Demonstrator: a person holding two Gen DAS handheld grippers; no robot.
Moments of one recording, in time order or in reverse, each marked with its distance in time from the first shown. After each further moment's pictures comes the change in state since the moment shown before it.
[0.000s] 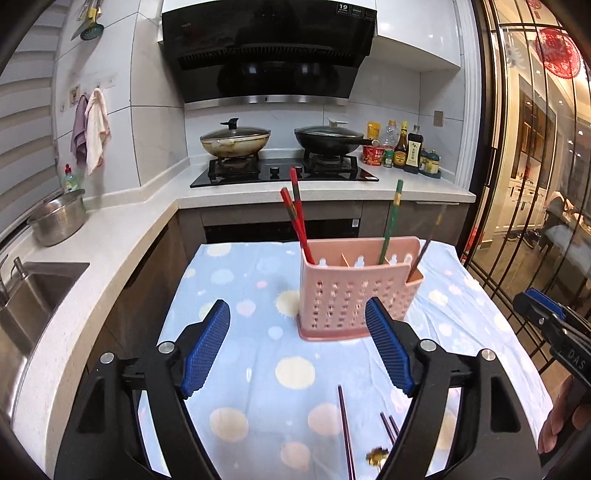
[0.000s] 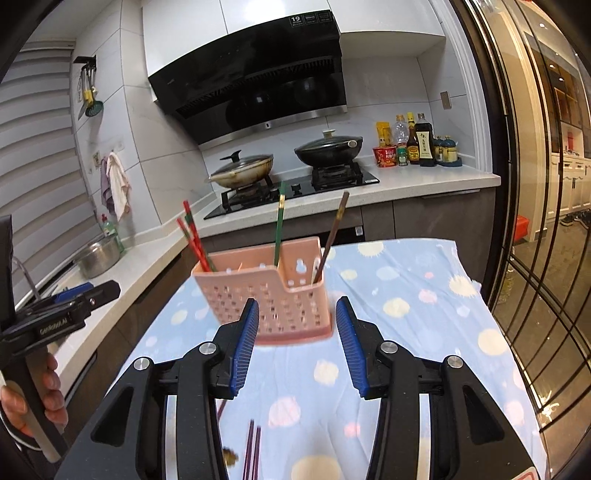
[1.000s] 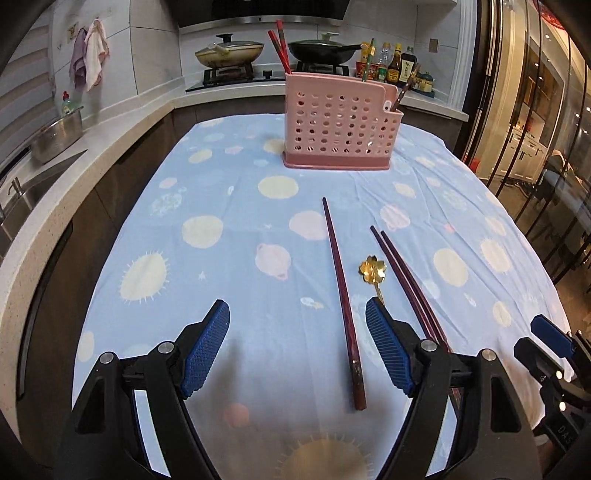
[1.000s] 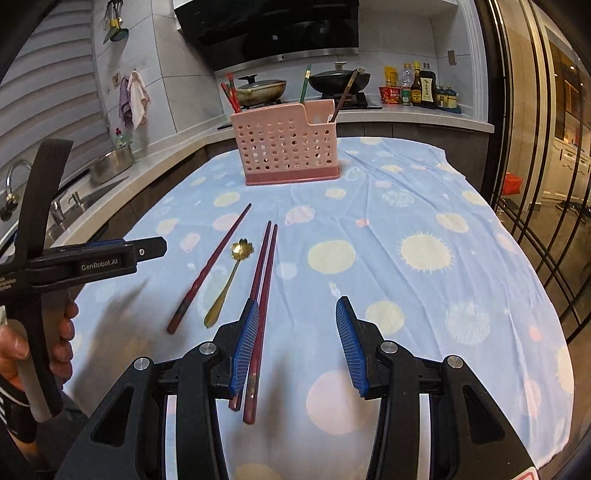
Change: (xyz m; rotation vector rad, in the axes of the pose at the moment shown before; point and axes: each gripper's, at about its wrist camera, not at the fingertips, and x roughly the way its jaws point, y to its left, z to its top) left arm -0.028 -0.019 -0.168 0.000 0.287 -0.022; right arm -0.083 0.028 -0.184 -0.087 0.224 -0.027
